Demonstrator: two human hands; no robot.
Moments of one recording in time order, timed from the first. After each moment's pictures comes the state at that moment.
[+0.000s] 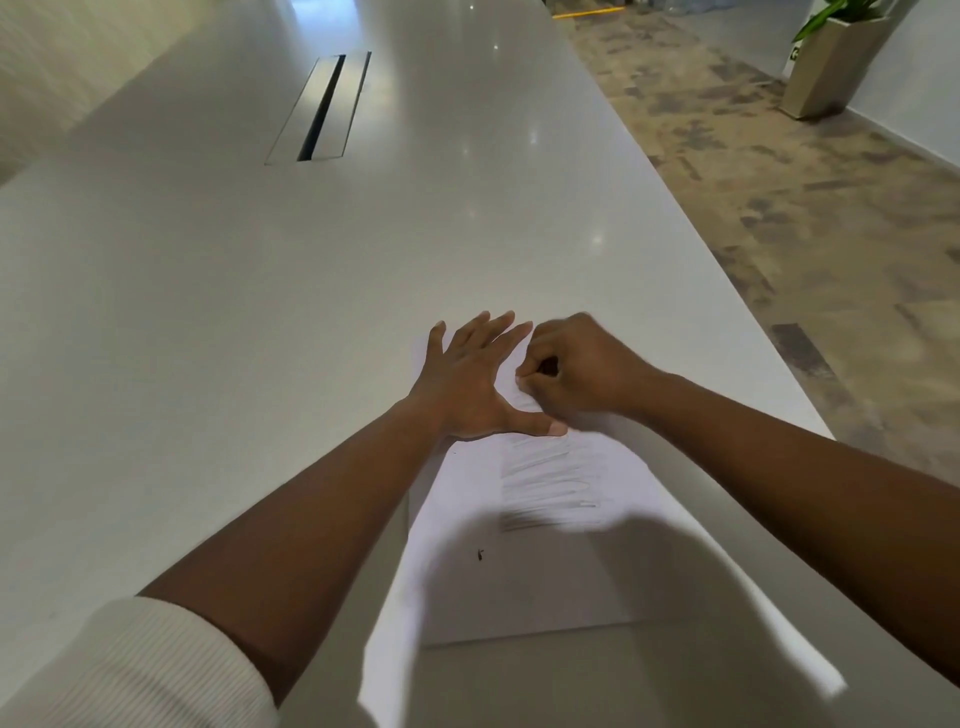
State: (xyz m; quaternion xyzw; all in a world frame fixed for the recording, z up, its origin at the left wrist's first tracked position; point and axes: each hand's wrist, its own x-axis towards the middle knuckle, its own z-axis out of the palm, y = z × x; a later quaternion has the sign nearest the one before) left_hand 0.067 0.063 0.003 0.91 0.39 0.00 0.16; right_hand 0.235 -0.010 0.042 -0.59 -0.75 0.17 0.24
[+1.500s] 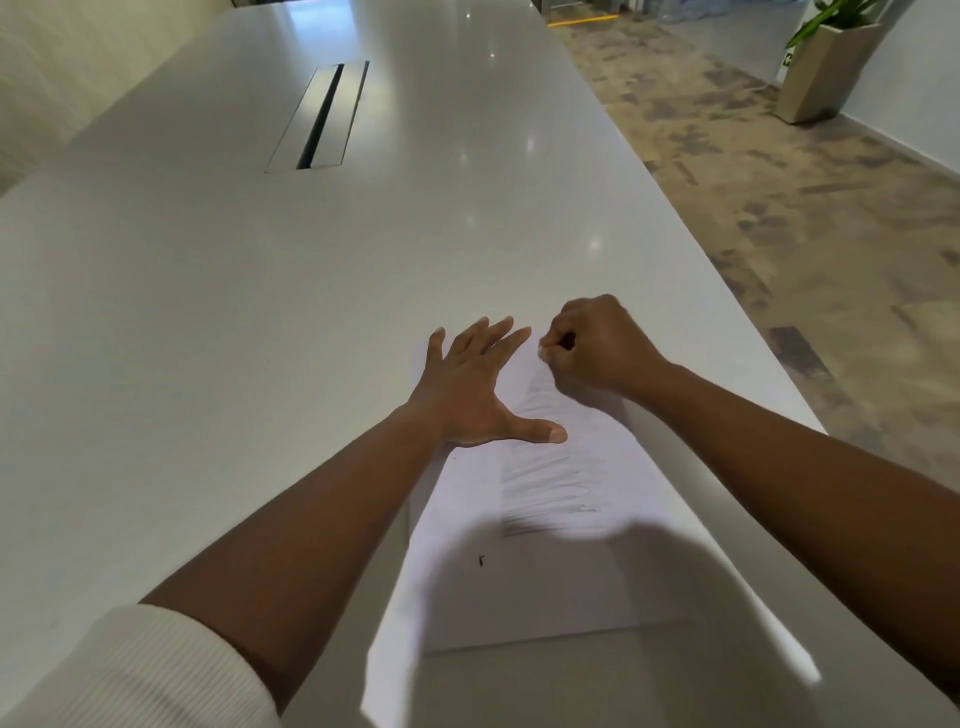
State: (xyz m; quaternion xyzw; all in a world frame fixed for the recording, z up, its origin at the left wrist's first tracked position) left_hand 0.067 0.061 0.003 0.91 0.39 0.01 0.17; right_hand 0.252 0.002 0.044 -0.66 -0.69 0.12 0.27
